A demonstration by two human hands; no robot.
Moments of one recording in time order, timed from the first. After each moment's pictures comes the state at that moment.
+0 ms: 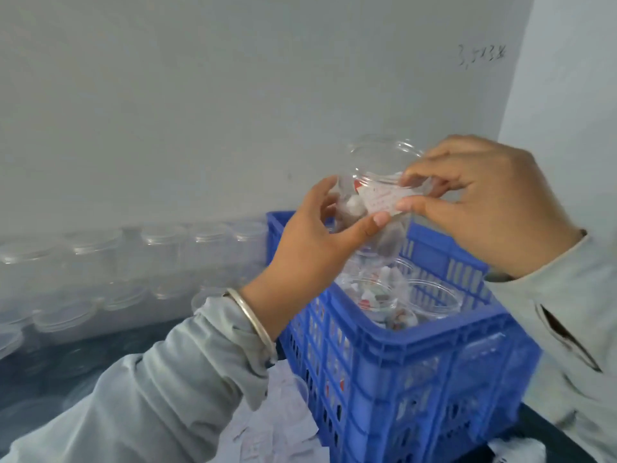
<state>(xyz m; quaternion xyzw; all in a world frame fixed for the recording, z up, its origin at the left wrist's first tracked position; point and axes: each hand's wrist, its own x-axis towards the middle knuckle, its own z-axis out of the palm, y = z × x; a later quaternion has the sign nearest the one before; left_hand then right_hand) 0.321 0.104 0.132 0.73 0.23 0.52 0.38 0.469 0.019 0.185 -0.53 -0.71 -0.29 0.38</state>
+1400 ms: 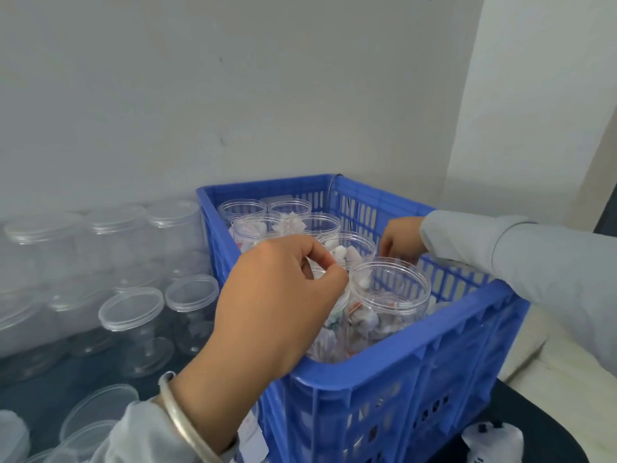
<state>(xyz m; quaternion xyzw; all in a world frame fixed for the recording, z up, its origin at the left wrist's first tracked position) 0.373 0.112 0.082 0.80 0.37 0.41 0.24 0.649 0.188 0.078 -0.79 -0.60 0.12 -0.05</state>
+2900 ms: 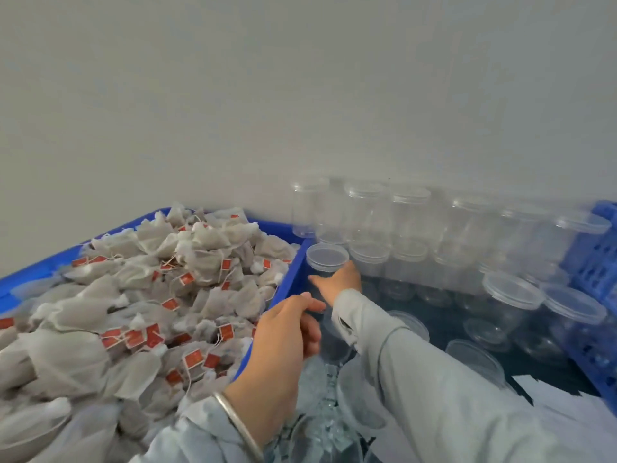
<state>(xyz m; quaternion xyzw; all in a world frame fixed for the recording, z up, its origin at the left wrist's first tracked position) -0.063 0.096 -0.021 0.25 0.52 0.66 0.48 -0.017 0.275 -0.066 -0.62 -0.60 0.36 0.34</state>
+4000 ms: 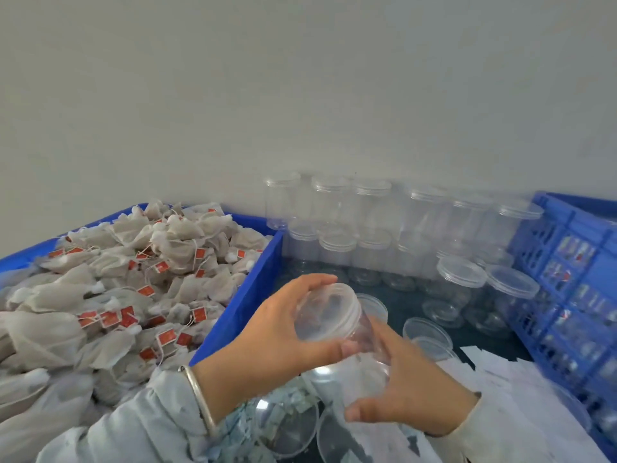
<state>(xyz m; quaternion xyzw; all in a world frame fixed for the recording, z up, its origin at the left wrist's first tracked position) -0.041 0.057 -0.010 0.69 0.48 0.45 0.30 0.153 0.101 -0.048 -0.34 -0.80 0.43 0.26</state>
